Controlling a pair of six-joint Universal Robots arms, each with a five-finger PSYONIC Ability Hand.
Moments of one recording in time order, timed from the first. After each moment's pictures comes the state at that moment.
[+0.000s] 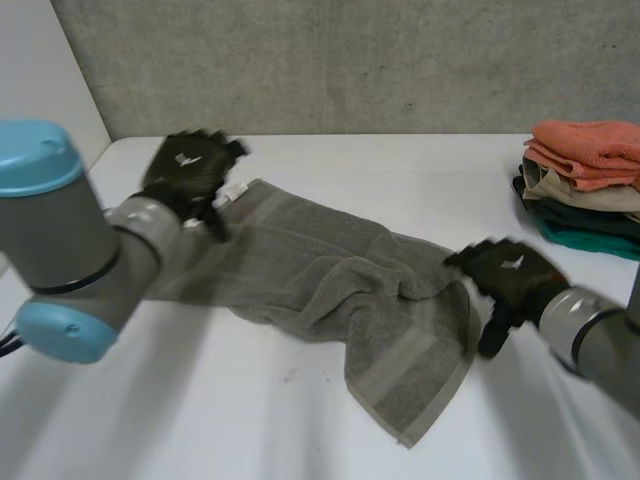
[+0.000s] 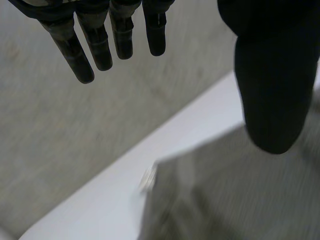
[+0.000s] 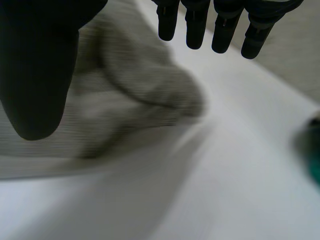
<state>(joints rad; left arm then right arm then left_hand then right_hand) 4.33 -1.94 -1.46 3.29 -1.50 3.46 1.85 -1.34 1.75 0.11 1.36 2.75 0.27 0.27 0.27 0.26 0.08 0.23 0.21 0.21 0.21 0.05</state>
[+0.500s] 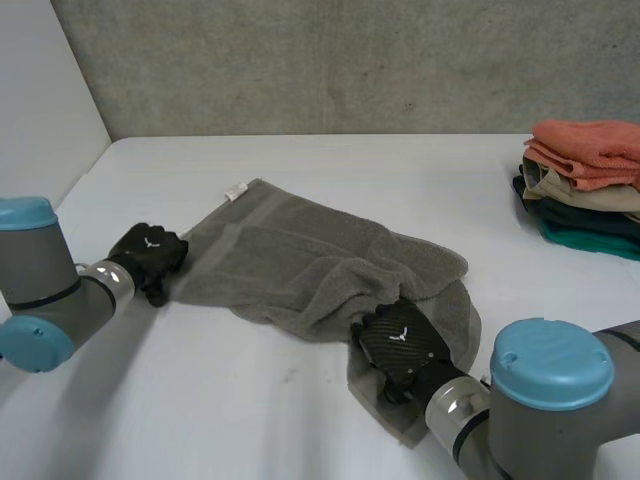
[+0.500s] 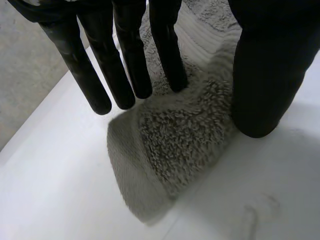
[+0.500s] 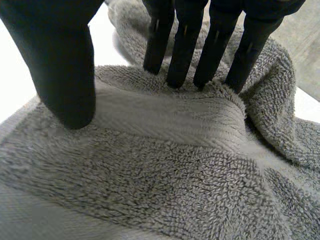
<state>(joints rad) 4.61 -2.27 -1.45 3.29 -1.28 3.85 2.21 -1.16 1.88 -0.33 1.46 2.80 0.74 0.71 0.69 0.69 0.52 0.62 0.61 0.60 0.60 0.43</state>
